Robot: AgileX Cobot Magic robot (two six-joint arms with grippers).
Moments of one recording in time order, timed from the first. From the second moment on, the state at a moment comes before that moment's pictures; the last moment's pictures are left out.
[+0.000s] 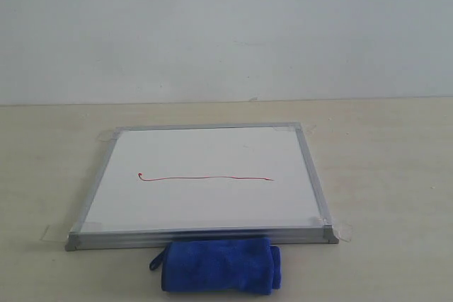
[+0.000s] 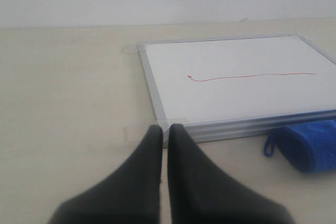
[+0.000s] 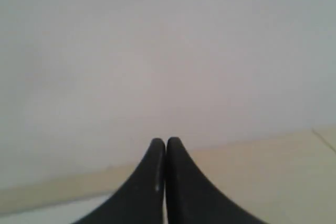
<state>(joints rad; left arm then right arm) -0.04 0.00 0.00 -0.03 0.34 -0.01 0.07 0.45 -0.74 -0.22 0.44 0.44</state>
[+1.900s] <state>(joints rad) -0.04 0.00 0.00 -0.03 0.34 -0.01 0.65 1.84 -1.09 0.63 0.72 -1.33</state>
